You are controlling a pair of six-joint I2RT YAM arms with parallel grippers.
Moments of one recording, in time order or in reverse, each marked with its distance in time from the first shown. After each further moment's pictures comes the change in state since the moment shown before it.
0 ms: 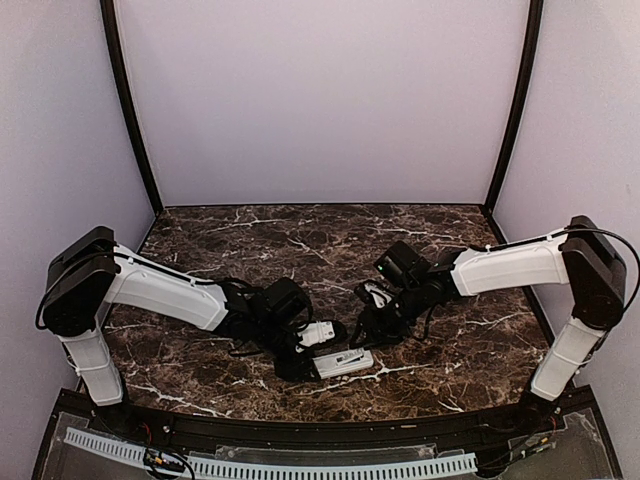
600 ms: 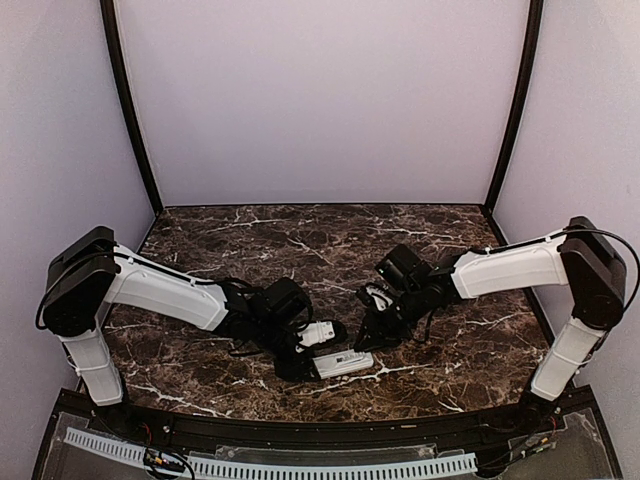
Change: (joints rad) left arm 0.000 0.000 0.000 -0.001 0.000 0.000; right arm 0.000 0.000 -0.023 0.021 -0.005 0.015
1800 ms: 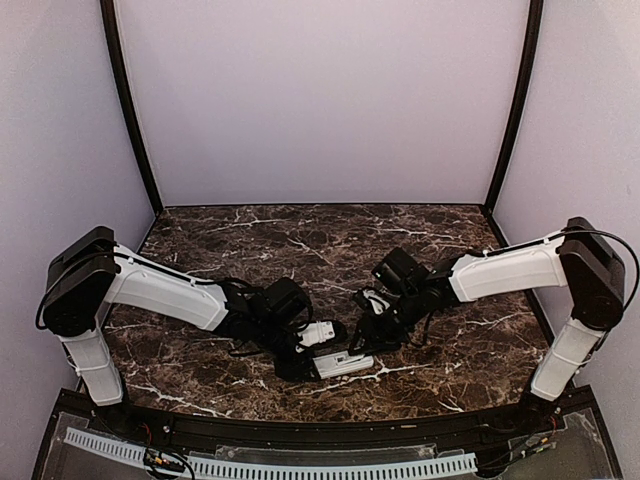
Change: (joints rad) left arm 0.000 0.000 0.000 0.000 0.000 -0.001; right arm 0.025 0.005 -0.008 0.017 -0.003 0.021
